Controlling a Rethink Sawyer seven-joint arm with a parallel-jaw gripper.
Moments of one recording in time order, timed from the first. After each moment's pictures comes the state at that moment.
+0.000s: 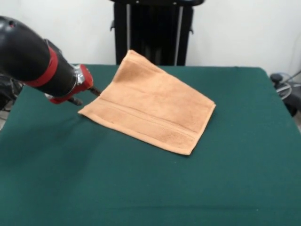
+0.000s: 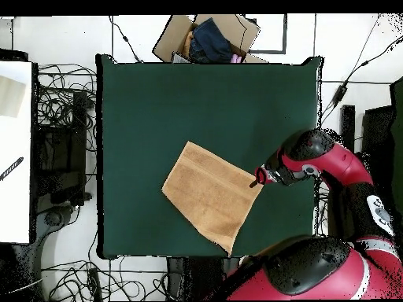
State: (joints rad) arm -0.69 -0.26 0.13 1.24 -0.11 1.29 0.91
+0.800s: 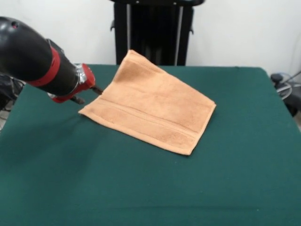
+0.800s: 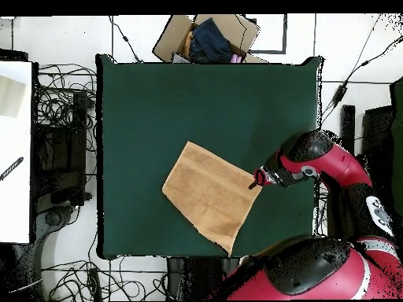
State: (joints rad) arm -0.69 -0.26 0.13 1.25 -0.11 1.29 0.91
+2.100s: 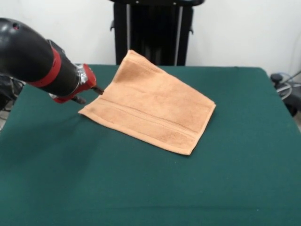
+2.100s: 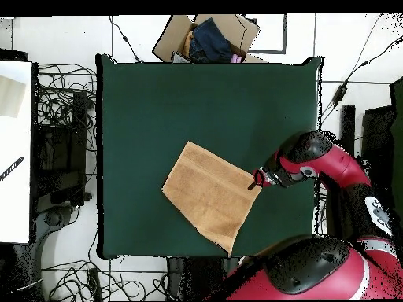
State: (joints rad) arm -0.69 -0.25 0.13 1.25 -0.11 1.29 0.91
